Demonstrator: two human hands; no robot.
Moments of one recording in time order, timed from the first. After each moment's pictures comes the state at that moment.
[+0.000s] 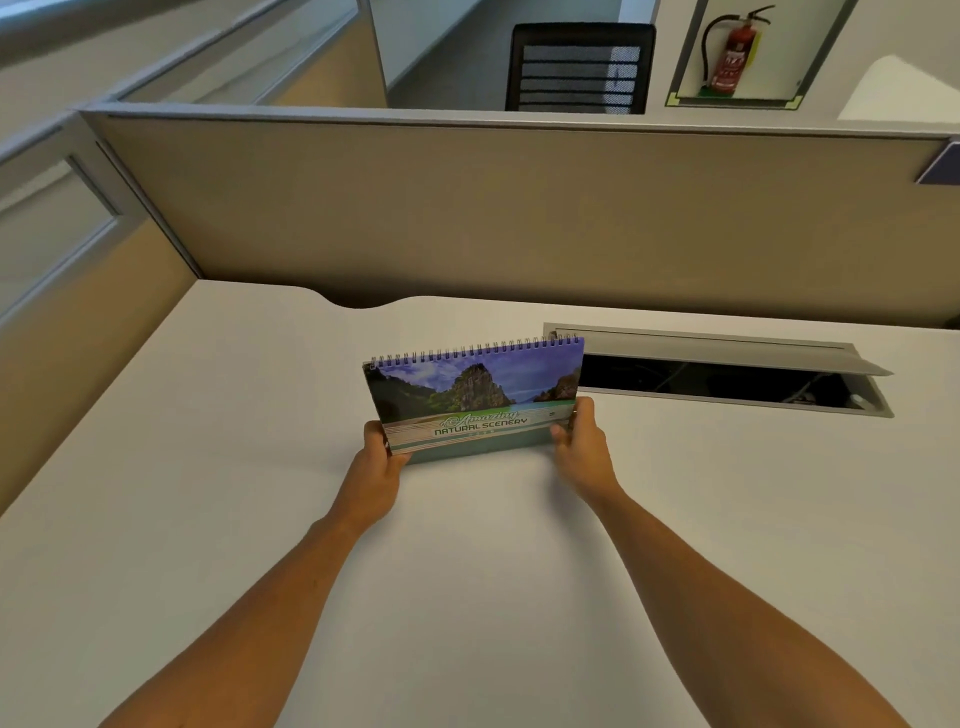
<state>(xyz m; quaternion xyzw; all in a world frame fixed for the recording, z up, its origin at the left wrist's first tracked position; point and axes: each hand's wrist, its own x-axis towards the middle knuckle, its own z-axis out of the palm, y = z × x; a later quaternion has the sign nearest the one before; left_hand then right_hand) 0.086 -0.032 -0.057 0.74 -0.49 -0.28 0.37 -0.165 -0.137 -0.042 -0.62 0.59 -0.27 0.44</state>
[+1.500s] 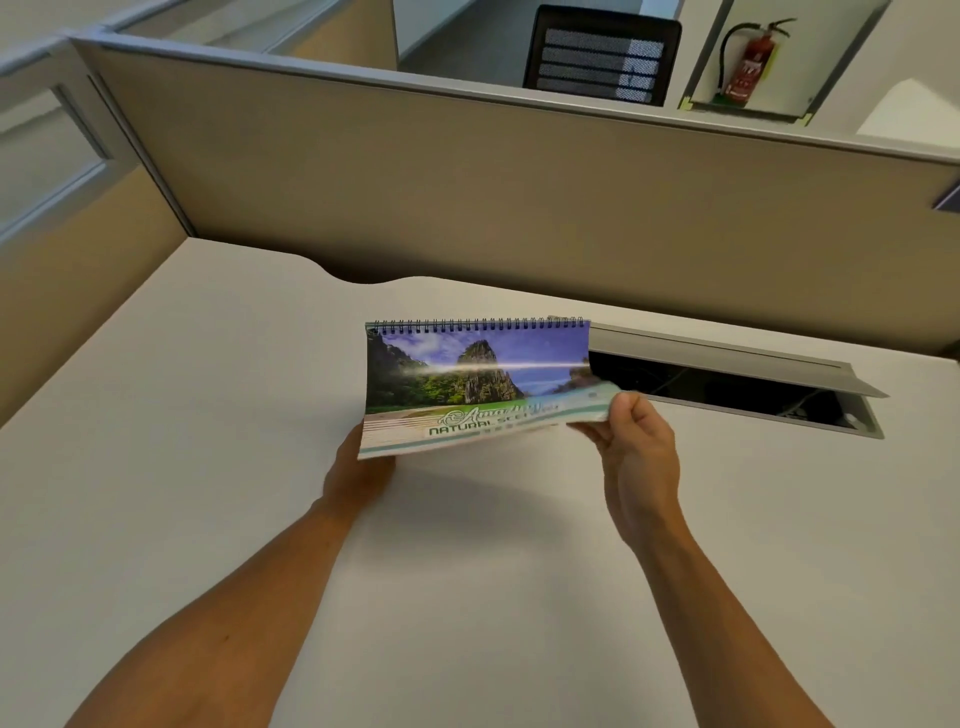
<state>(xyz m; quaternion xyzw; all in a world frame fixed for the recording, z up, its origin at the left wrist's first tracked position) 0.095 -0.031 -0.093 0.83 -0.36 -0.31 0.30 -0.189 -0.089 0.038 -0.47 0.39 -0.51 0.61</state>
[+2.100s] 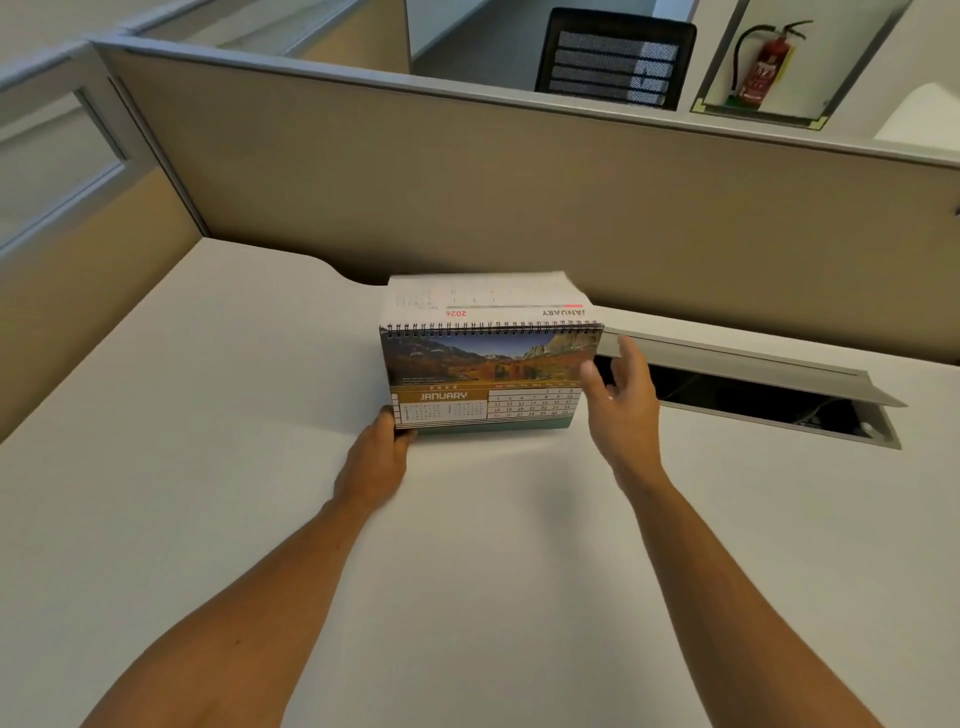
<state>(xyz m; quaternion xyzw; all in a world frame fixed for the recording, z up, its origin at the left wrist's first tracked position) 0.087 -0.038 -0.078 0.78 -0.48 -0.25 0.32 -0.163 -0.137 0.033 -0.58 0.56 -0.40 0.43</state>
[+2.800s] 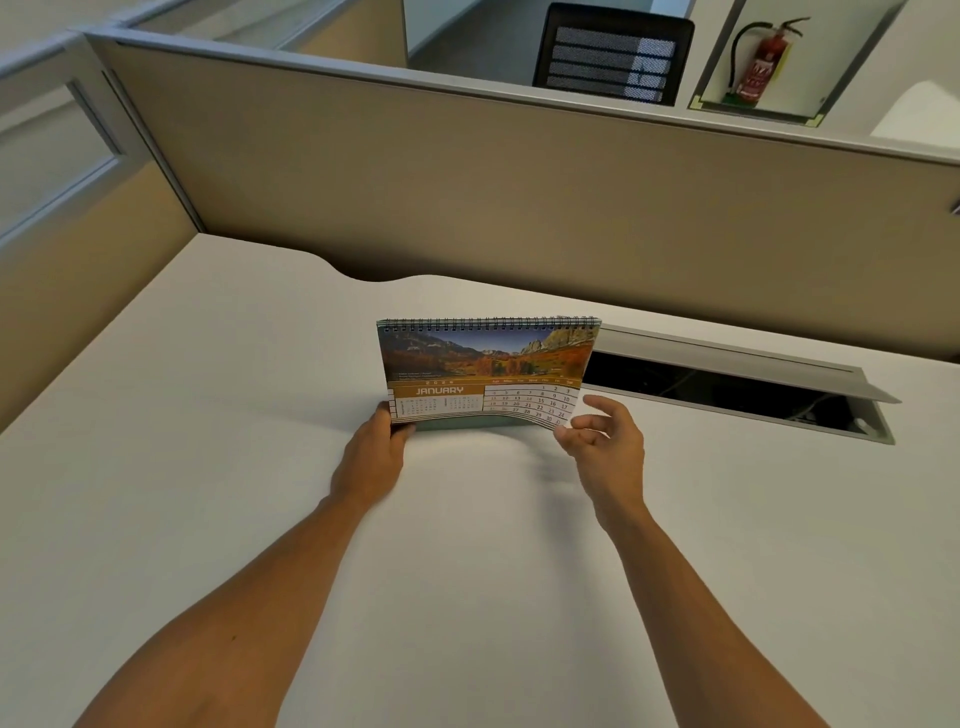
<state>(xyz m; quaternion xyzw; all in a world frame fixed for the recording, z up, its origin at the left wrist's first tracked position) 0.087 -0.038 -0.078 0.78 -0.47 -0.25 0.33 -0.170 -0.111 -0.012 -0.50 0.62 -0.38 0.47</state>
